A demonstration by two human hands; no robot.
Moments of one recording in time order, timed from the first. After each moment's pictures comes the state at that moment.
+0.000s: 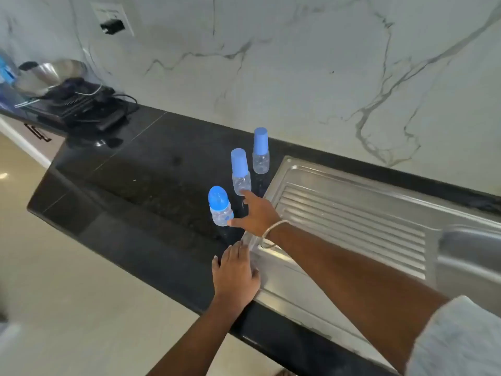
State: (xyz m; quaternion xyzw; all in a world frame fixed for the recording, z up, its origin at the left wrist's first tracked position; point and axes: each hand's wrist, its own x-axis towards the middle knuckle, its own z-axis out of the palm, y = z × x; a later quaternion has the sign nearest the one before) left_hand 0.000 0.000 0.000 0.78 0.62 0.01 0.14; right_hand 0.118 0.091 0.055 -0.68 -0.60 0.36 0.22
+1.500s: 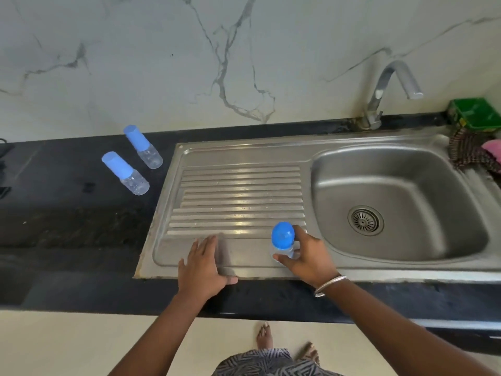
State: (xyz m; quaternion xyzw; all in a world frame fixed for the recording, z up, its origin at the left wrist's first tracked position) left_hand 0.090 -0.097 0.016 0.86 0.48 -0.08 0.17; right_hand 0.313 -0.243 -0.006 -0.78 -0.45 0.22 0.36
